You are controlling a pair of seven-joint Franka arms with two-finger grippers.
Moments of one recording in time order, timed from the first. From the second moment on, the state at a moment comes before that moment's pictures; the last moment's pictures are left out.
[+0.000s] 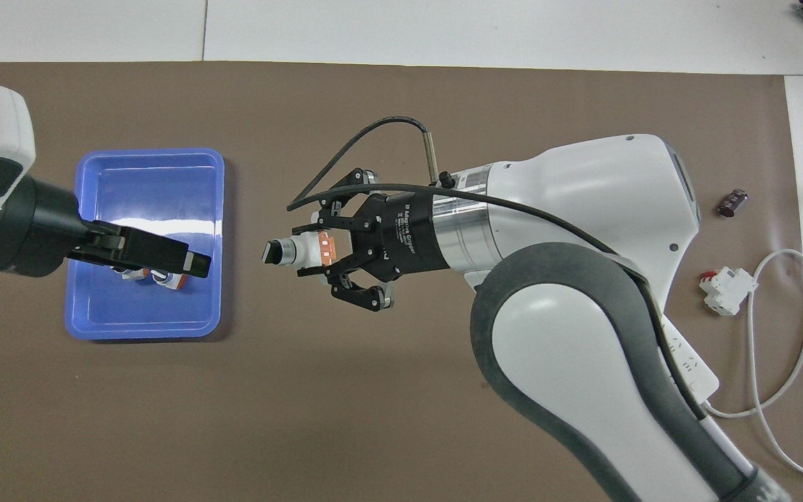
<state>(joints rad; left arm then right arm) -0.13 -0.07 -0.04 -1.60 -0.56 1.50 0.06 0.35 0.16 0.19 -1.65 1.01 2.11 1.50</state>
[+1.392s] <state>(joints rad) -0.19 -0.13 -0.06 -1.76 -0.77 1.74 0.11 0.35 0.16 0.19 -1.66 1.00 2.11 1.50</state>
